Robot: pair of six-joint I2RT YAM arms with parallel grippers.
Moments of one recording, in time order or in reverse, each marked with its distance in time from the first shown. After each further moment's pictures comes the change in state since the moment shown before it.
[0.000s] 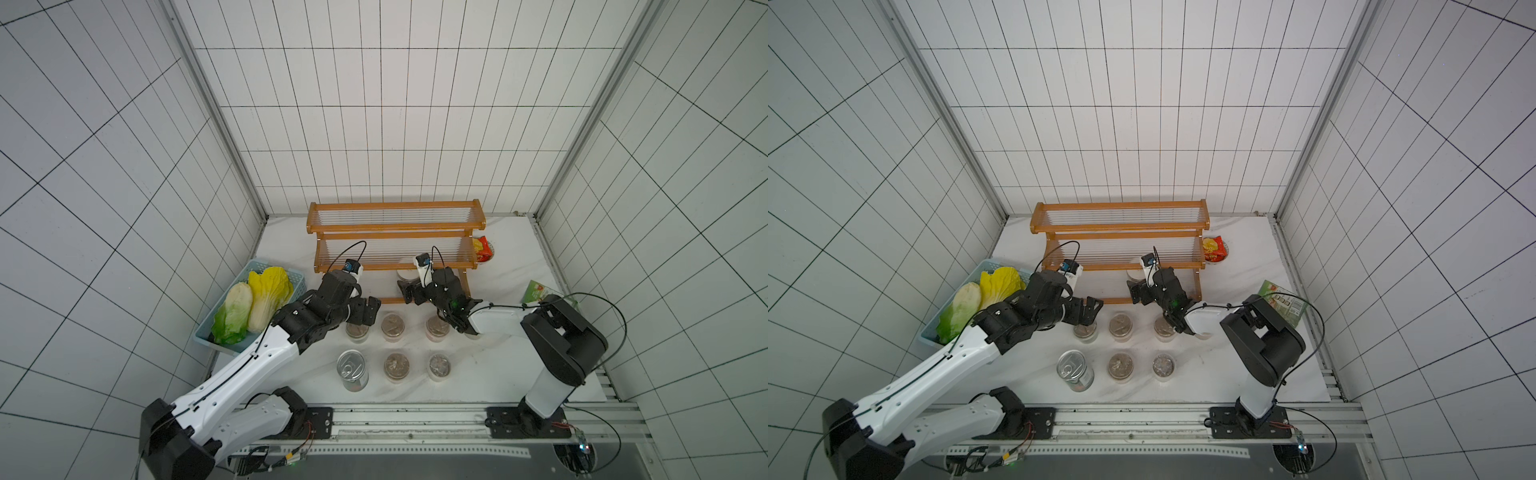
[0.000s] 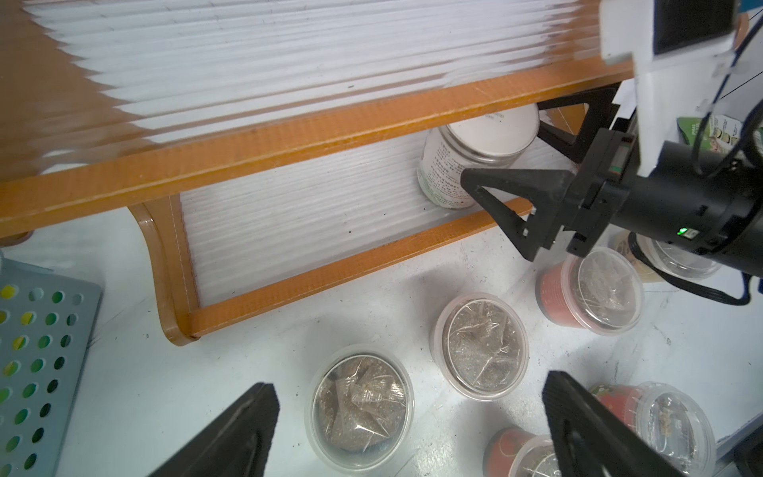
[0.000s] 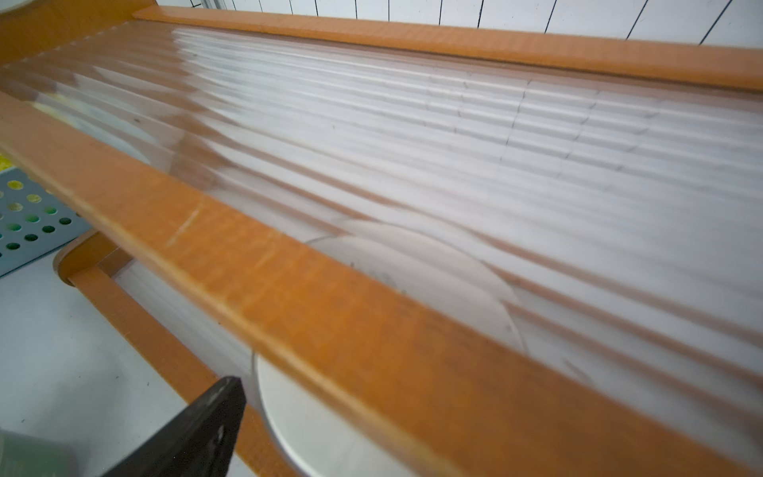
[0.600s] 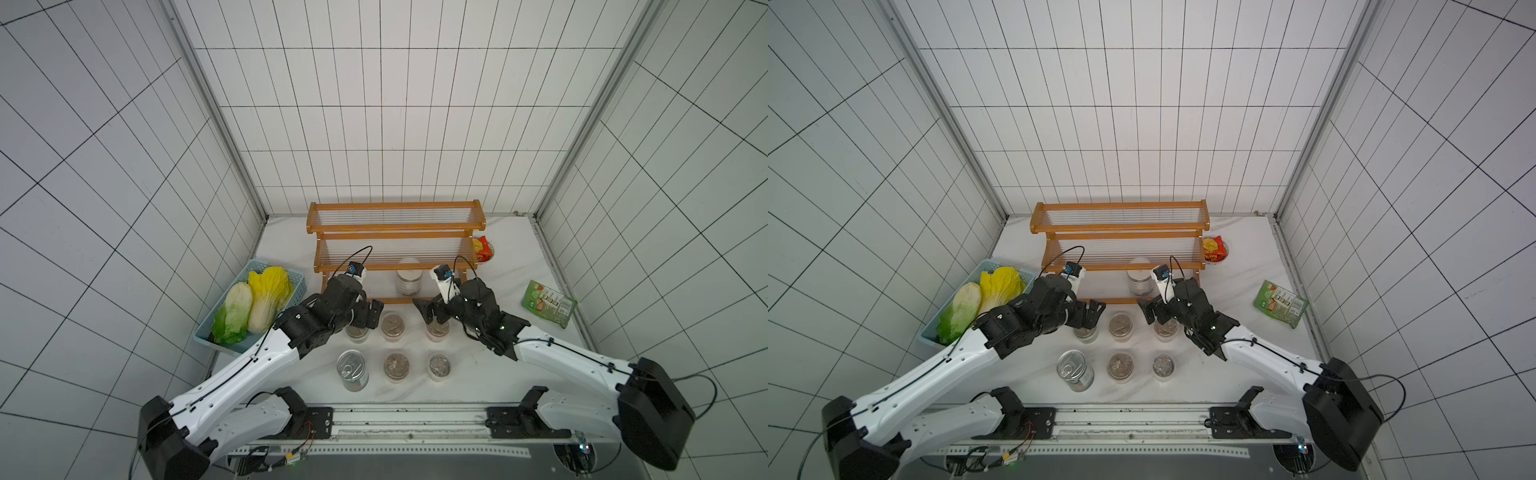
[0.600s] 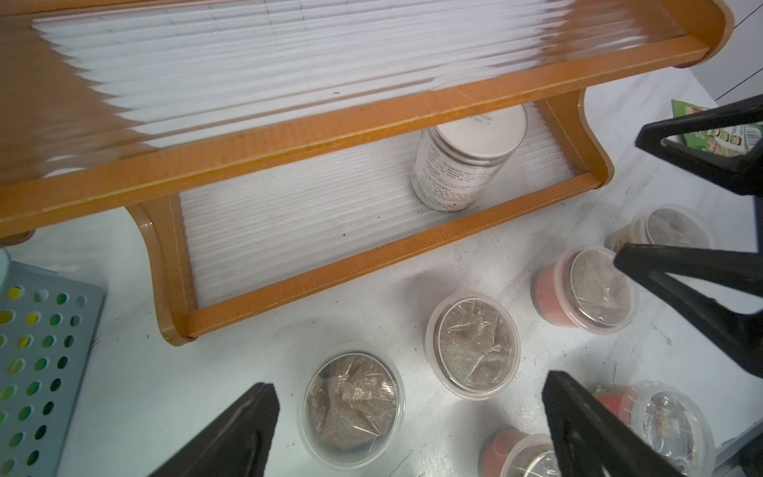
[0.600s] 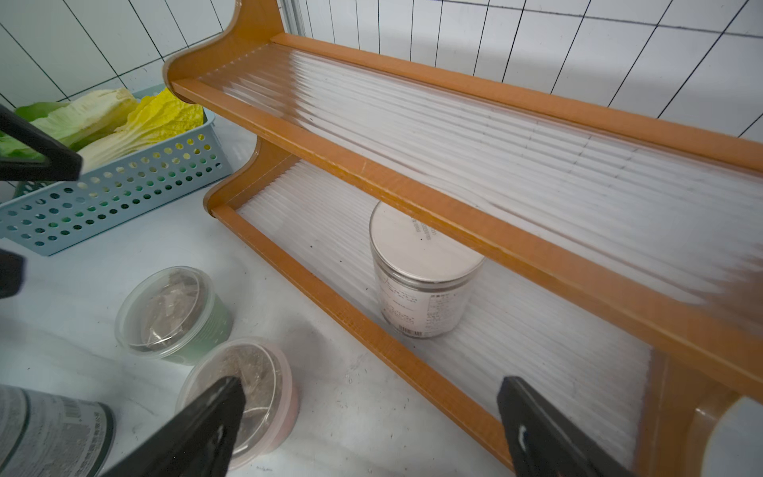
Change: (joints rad) left arm -0.054 -0.009 -0.003 -0.001 -0.057 -0.019; right arm 0.039 -0.484 -0.161 -0.375 -0.078 -0.017
